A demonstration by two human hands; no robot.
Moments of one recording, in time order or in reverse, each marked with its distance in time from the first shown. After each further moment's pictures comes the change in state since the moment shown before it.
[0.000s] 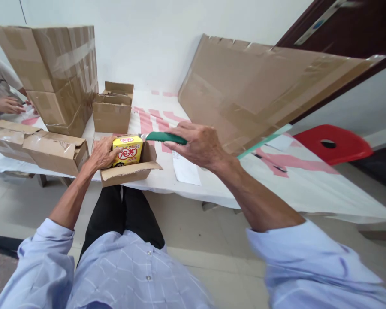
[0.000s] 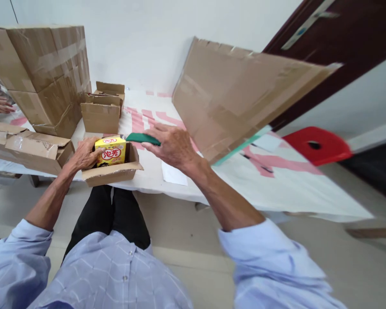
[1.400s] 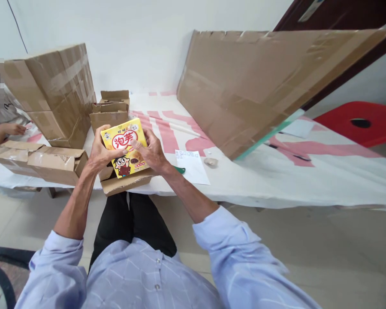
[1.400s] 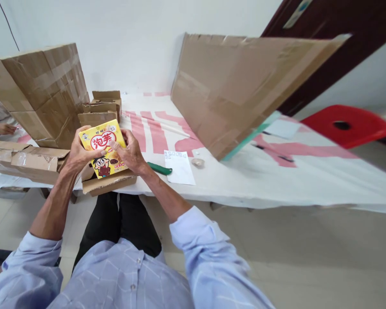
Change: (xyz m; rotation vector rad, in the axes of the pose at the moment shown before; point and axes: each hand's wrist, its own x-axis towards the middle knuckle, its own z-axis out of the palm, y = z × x) left_hand 0.015 0.028 -0.014 -1.001 0.288 0.037; right_hand 0.042 -0.066 0.112 1.220 0.266 0.286
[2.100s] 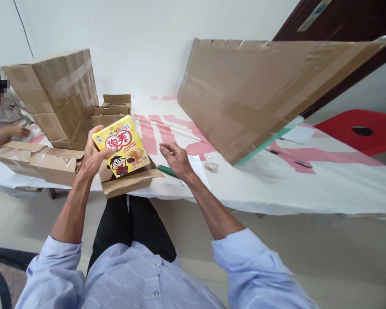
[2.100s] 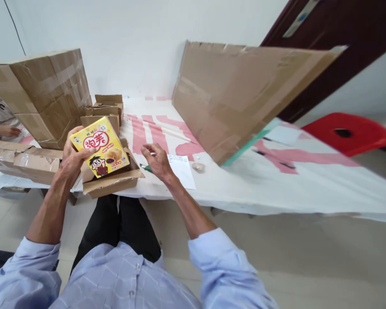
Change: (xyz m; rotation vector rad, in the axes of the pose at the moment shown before) left_hand -0.012 0.008 -0.013 -0.019 0.044 0.002; right_hand -0.026 0.018 -0.084 -0.447 0.130 0.081
